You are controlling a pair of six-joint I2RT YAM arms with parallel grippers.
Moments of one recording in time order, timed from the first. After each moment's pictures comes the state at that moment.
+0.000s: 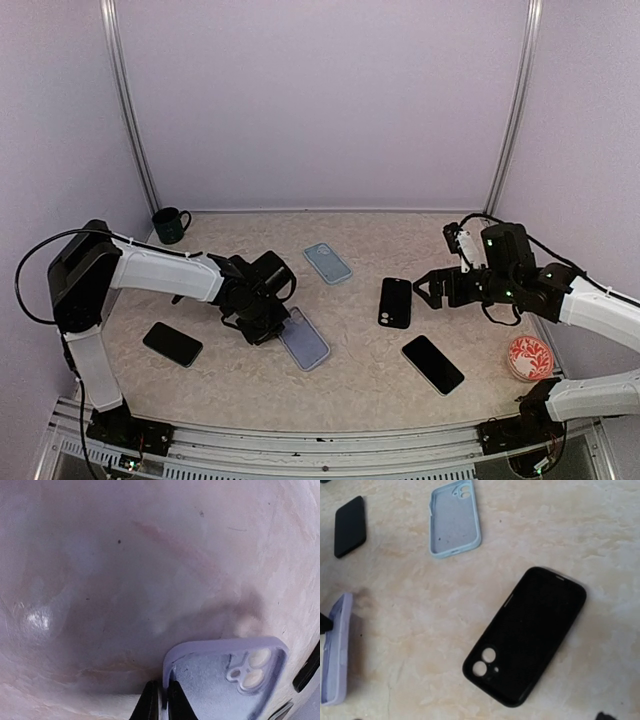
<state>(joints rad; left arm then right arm) -0.84 1.85 1.11 -0.46 -0.07 -1.41 0.59 1.01 0.71 -0.31 -0.06 0.30</state>
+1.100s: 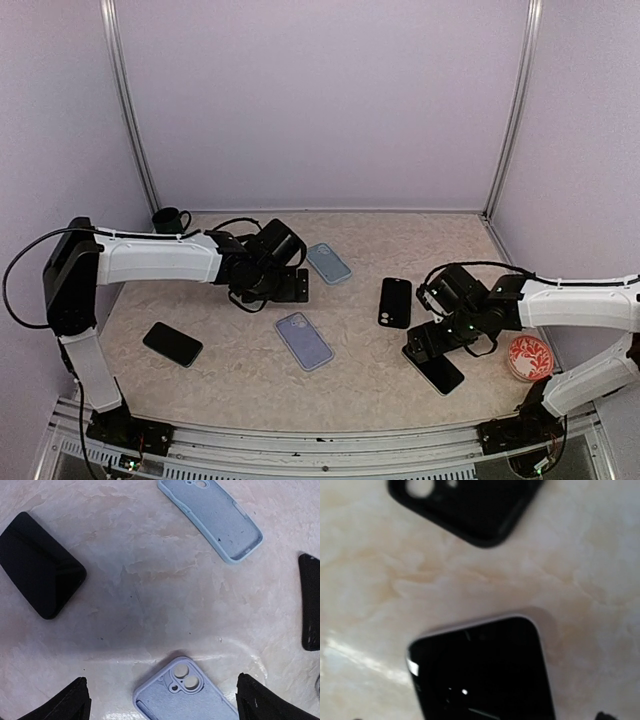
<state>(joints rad) -0.86 1.81 1.29 -0.49 -0.30 -0.73 0.81 1.27 0.69 -0.54 0.12 0.44</state>
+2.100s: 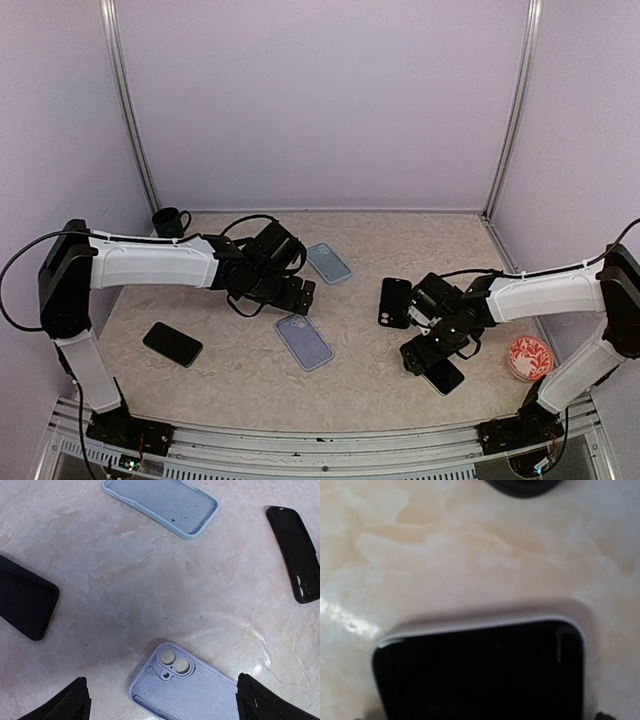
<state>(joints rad) -0.89 1.80 1.26 -0.45 -0.25 -0.44 0.81 1.48 0.74 -0.57 0.10 0.31</state>
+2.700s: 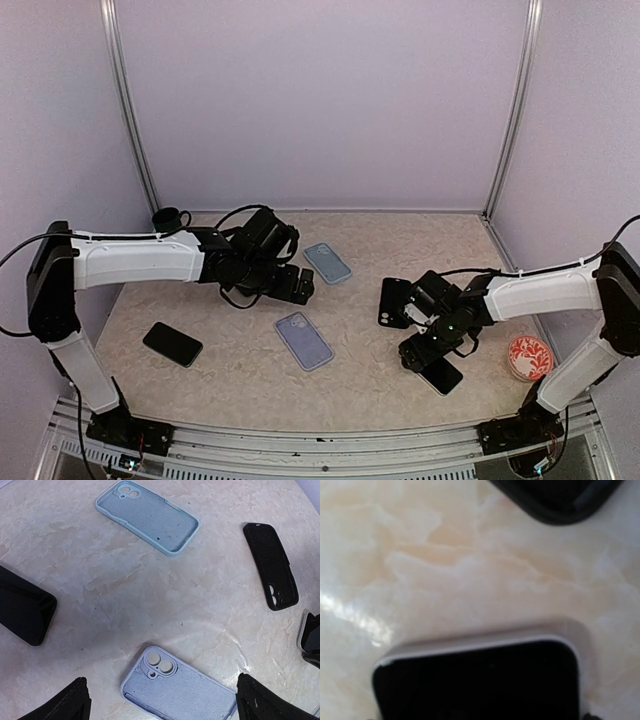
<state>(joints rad) -0.87 1.73 1.26 -0.43 -0.18 -0.44 0.79 1.50 0.75 -0.53 0.06 0.28</state>
